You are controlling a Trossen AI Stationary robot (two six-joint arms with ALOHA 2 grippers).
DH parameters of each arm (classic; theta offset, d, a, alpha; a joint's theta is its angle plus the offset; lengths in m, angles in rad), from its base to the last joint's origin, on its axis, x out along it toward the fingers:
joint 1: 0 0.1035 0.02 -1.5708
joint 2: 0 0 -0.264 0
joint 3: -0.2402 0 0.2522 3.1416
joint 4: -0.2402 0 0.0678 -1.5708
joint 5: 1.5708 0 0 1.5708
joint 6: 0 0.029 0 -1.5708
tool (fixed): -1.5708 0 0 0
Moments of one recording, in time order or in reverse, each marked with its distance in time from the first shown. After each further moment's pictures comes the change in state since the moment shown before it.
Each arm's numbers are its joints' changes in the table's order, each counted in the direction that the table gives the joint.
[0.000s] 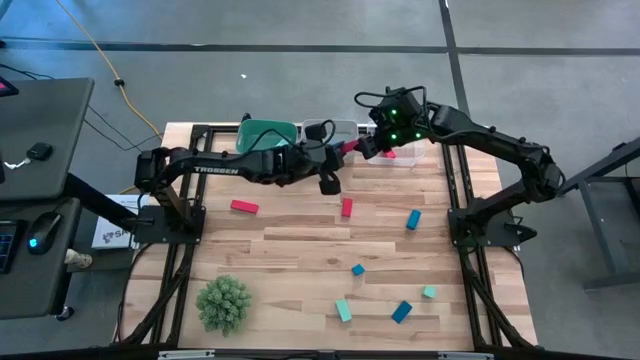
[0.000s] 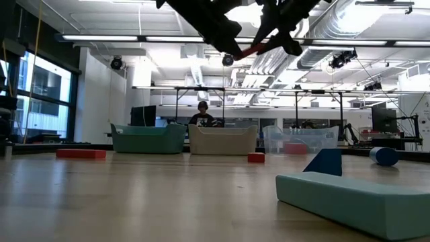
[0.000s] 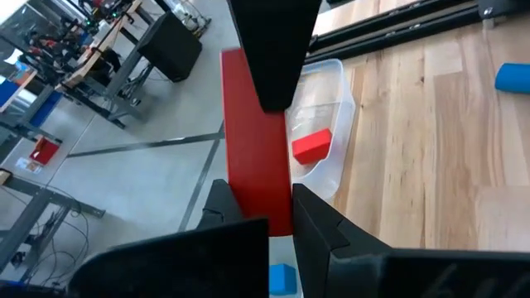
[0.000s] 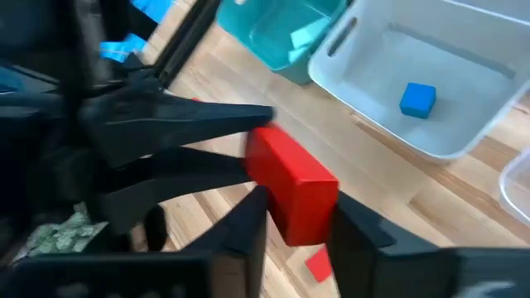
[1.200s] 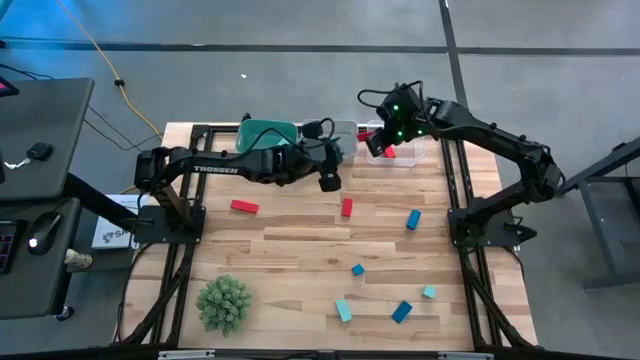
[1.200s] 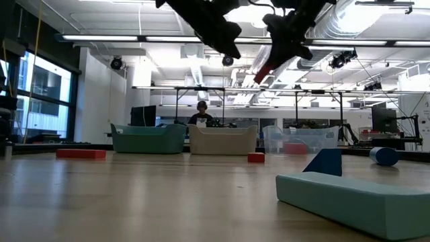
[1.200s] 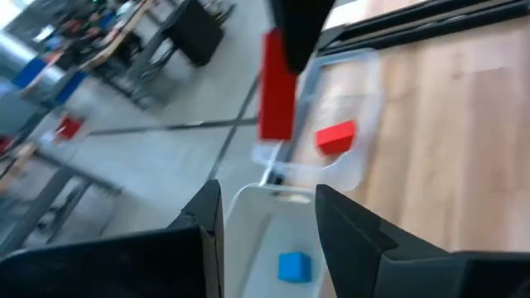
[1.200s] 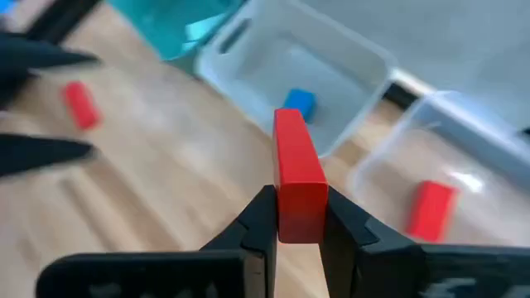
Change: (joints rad) left arm 0.020 -0.002 -0.002 -0.017 0.086 -0.050; right arm -0.081 0.003 0.001 -0.137 -0.192 -0.219
